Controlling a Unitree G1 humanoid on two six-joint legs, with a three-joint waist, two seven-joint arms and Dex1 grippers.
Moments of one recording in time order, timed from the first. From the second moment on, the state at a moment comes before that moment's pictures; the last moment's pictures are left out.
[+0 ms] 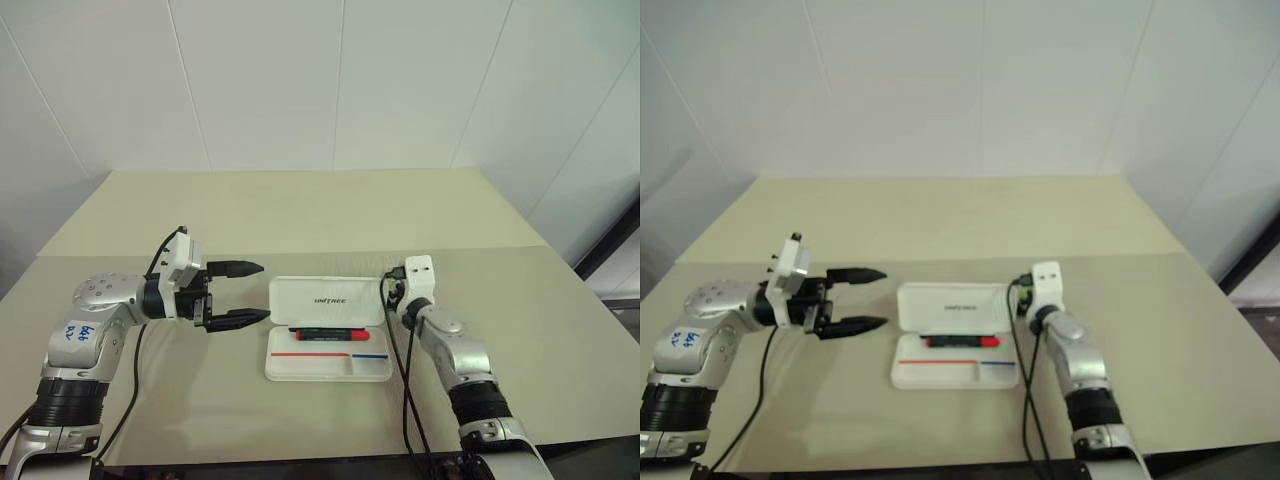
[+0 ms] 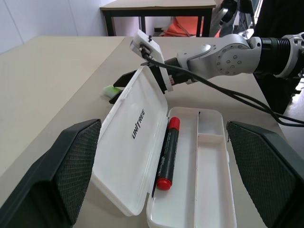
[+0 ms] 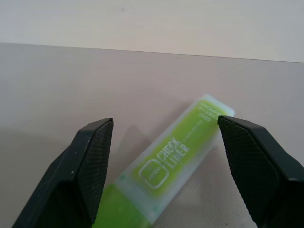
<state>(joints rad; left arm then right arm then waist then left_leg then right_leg) -0.56 0.72 0.15 0.02 -0.51 0.35 -1.24 -0.66 -0.14 -0.09 0.36 0.12 0.37 0.16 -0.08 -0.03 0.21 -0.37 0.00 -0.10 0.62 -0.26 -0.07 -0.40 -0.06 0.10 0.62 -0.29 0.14</state>
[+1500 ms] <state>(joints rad) -0.56 0.71 0.14 0.01 -0.51 0.34 -1.23 -0.68 -0.11 -0.13 0.32 0.16 0.46 0.02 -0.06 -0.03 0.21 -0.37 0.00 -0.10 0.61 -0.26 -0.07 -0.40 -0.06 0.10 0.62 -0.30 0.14</state>
